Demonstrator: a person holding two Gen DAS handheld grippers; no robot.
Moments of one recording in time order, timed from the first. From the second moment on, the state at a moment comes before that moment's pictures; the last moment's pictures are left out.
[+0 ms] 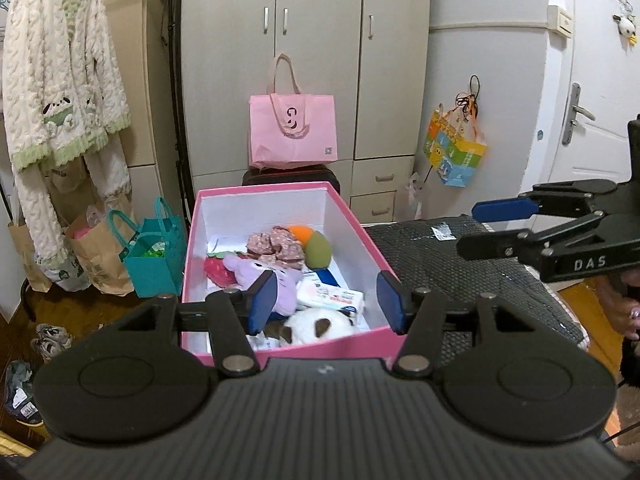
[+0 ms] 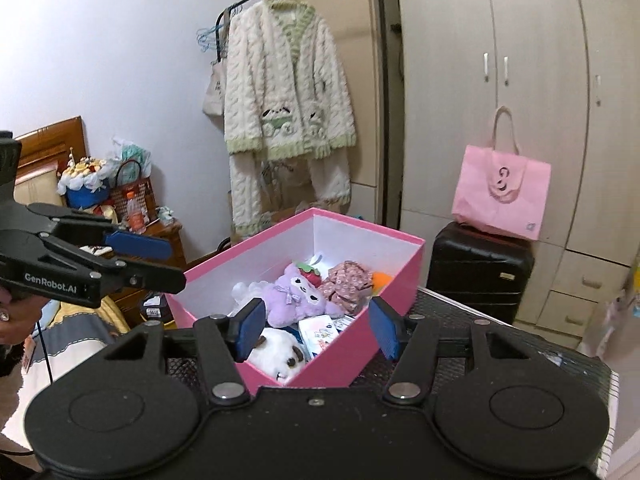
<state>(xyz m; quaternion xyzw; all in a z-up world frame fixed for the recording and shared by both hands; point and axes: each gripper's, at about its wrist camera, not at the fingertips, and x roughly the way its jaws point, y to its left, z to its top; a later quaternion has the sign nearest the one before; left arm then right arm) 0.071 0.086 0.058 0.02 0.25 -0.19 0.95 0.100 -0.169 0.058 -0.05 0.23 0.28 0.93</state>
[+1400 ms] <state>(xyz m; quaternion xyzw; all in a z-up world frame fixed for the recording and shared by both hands) 0.039 0.048 0.029 -0.01 0.26 -0.12 0.96 0.029 -0.194 0.042 -0.02 0.26 0.08 0.96</state>
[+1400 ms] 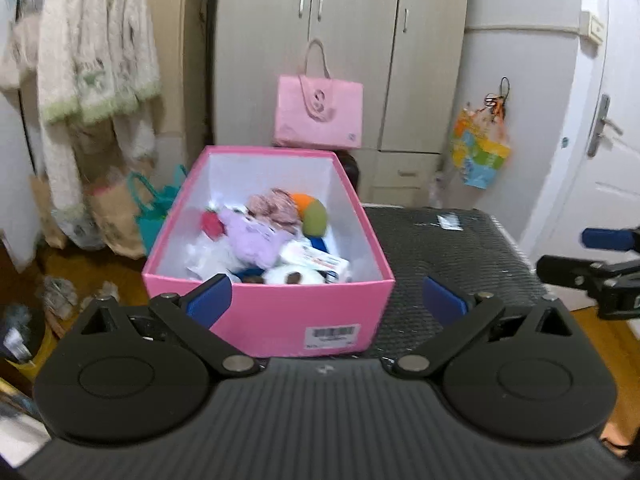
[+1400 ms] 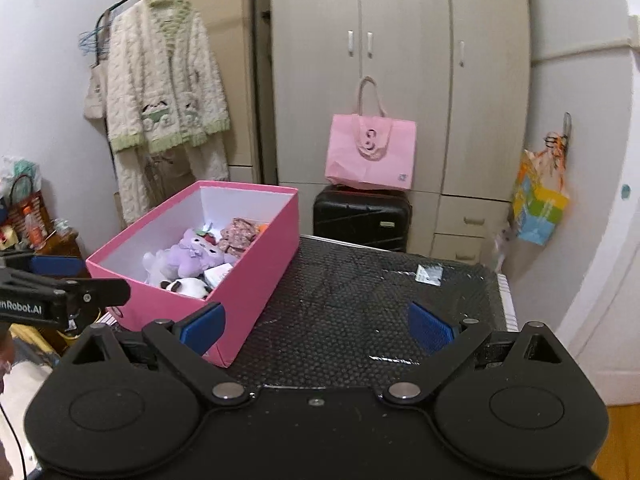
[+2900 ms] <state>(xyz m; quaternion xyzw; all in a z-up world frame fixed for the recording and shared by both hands) 0.012 0.025 0.008 0.00 0.21 -0.04 0.98 -0.016 -0.197 0.019 -0.02 0.22 -0.04 0.98</state>
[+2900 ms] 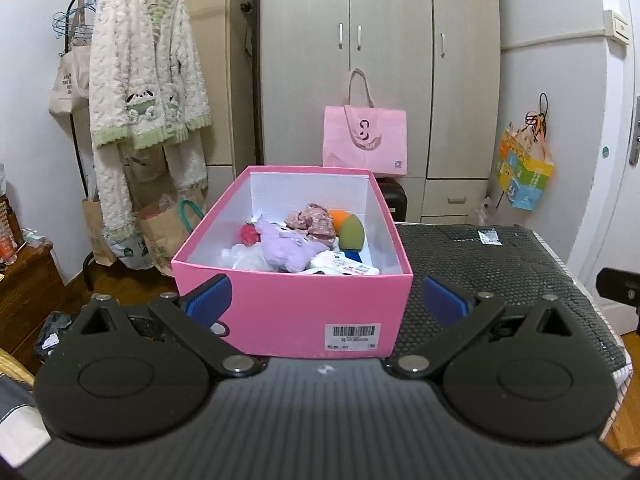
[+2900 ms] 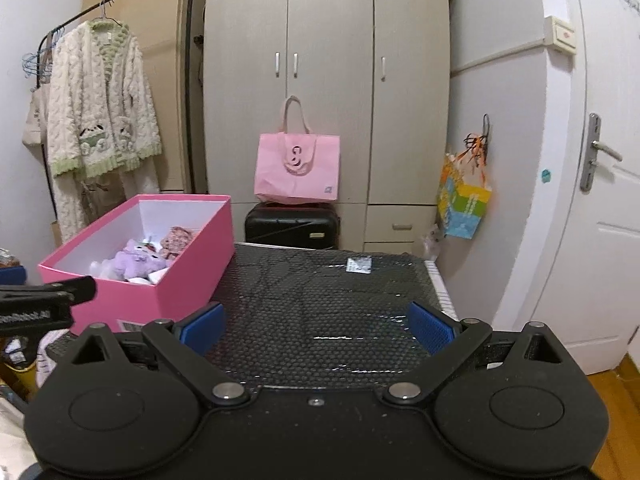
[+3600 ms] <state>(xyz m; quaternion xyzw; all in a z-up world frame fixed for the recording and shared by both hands) 0.010 0.025 0.005 0.02 0.18 -0.04 0.98 -0.019 -0.193 0.017 -0.03 0.20 -0.05 0.98</state>
